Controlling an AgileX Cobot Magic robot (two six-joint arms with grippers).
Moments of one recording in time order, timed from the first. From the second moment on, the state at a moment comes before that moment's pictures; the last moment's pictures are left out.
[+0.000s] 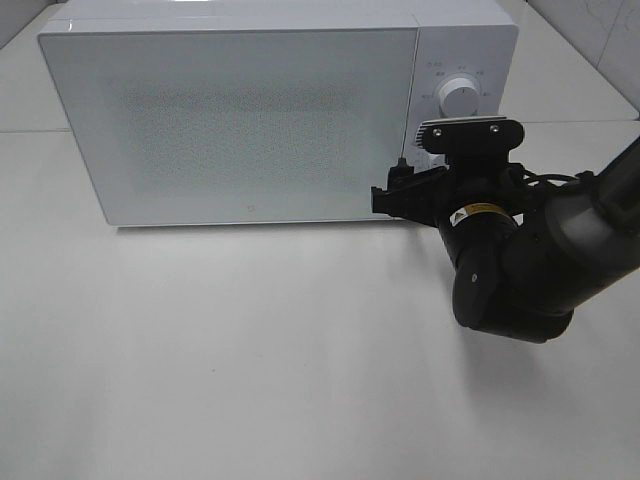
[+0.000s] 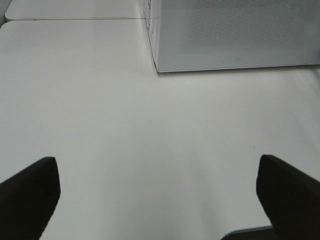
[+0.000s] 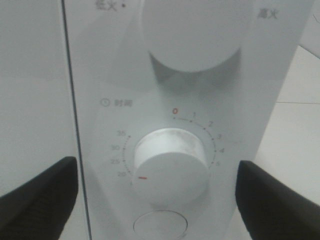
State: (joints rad) left arm -0.05 0.00 -0.52 -0.13 1.09 0.05; right arm 0.61 2.07 -0.73 0.69 -1.21 -0.27
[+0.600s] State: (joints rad) left arm -0.05 0.00 -0.52 -0.13 1.09 0.05; right arm 0.57 2.07 -0.75 0.64 -1.20 -0.28
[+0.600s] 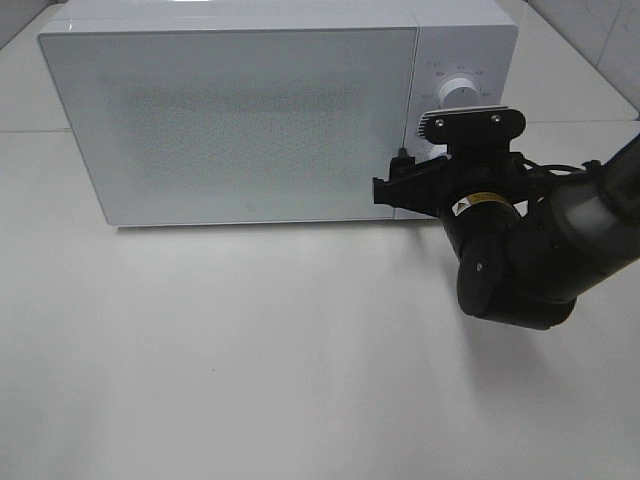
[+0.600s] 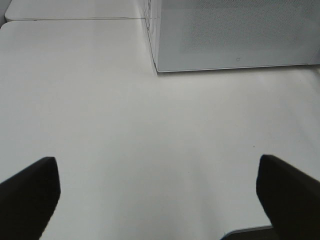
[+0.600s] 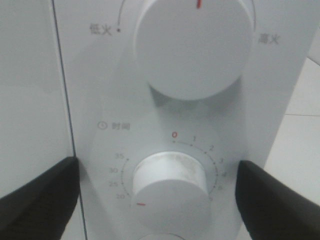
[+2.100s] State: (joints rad) left arm -0.05 0.00 -0.52 -0.13 1.09 0.05; right arm 0.57 2.07 -0.74 0.63 -1.18 0.52
